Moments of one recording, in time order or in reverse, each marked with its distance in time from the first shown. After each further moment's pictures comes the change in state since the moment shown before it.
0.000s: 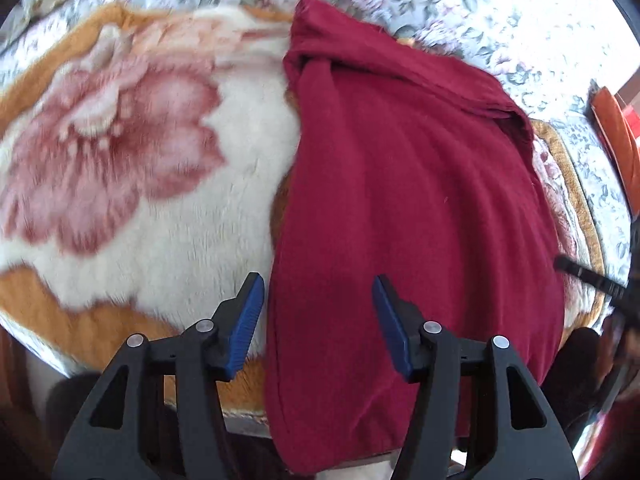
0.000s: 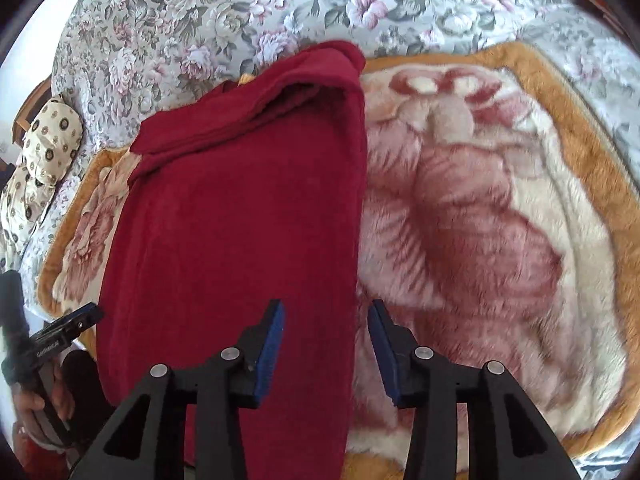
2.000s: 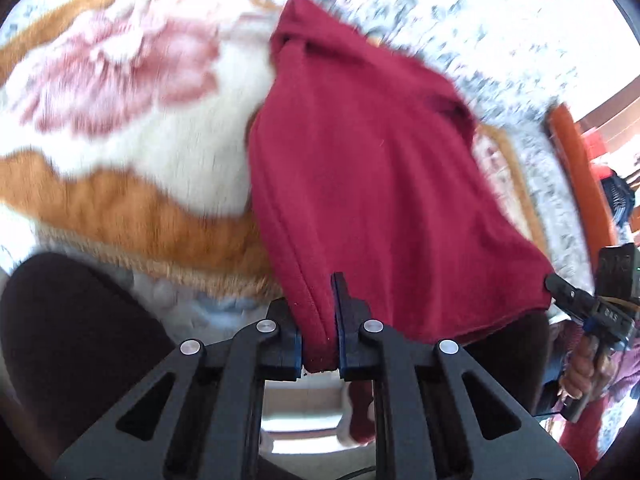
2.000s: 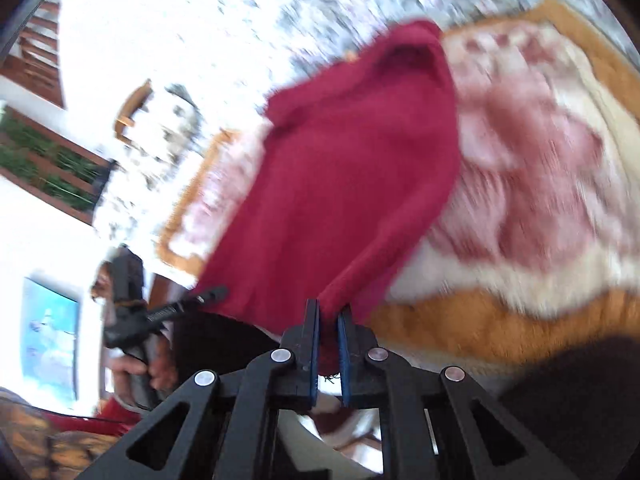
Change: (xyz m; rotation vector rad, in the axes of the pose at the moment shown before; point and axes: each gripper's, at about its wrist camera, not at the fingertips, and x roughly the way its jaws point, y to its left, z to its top) left arm -0.059 0.001 -0.058 -0.078 -0.022 -0.188; right arm -0.071 0.011 -0.062 -0.012 -0.059 0.487
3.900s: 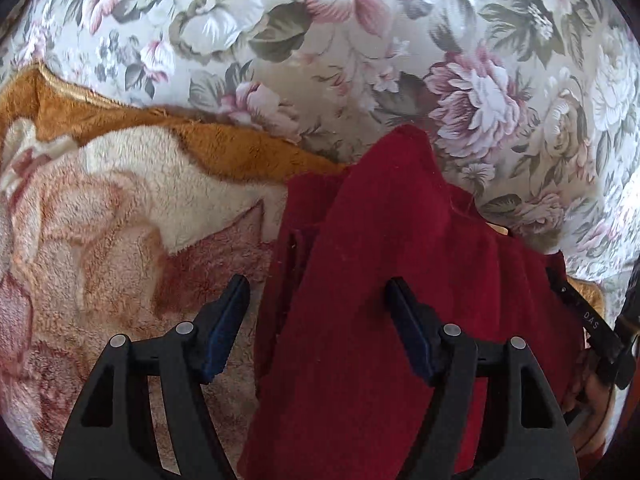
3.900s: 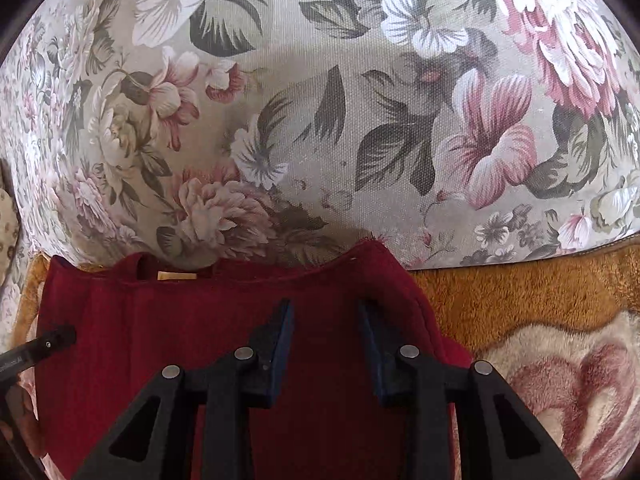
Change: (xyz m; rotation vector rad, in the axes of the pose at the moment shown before) left arm 0.188 0.018 0.335 -0.067 -0.026 0.204; right arm 0.201 -0.096 0.328 -0.103 -0.122 -0.591
